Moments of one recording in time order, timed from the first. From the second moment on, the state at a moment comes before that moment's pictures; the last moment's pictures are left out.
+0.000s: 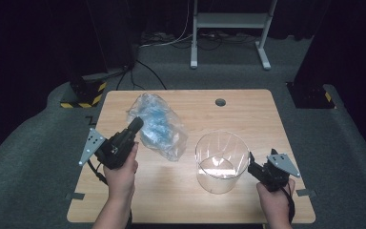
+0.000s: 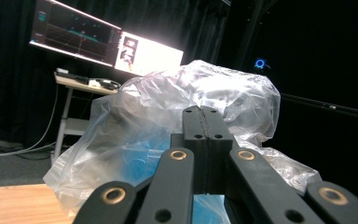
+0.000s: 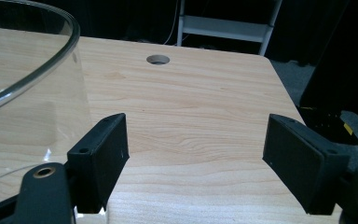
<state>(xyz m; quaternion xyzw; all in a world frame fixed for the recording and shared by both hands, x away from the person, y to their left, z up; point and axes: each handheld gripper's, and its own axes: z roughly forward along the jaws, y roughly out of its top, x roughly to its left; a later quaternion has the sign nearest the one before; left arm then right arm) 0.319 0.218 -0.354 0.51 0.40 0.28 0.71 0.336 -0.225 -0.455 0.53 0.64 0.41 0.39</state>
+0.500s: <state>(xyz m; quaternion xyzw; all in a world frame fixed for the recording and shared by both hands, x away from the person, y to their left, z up) 0.323 0.235 -0.365 0.51 0.43 0.28 0.69 0.338 -0.224 -0.456 0.52 0.64 0.41 0.38</state>
